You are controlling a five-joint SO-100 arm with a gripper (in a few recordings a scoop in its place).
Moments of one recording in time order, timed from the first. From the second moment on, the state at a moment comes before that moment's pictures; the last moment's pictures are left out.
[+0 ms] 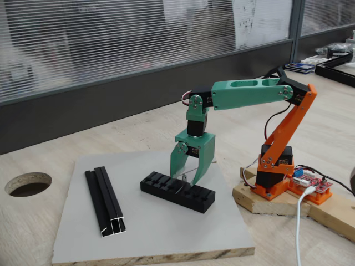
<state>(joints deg) 1.3 108.6 120.9 75.4 114.6</state>
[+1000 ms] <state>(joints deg) 1.3 108.6 120.8 75.4 114.6</state>
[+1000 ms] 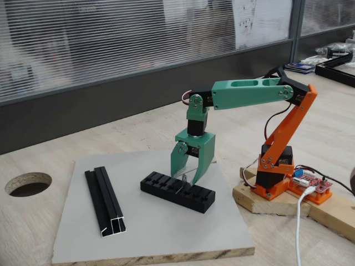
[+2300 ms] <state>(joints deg) 1.3 108.6 120.1 74.7 119.2</state>
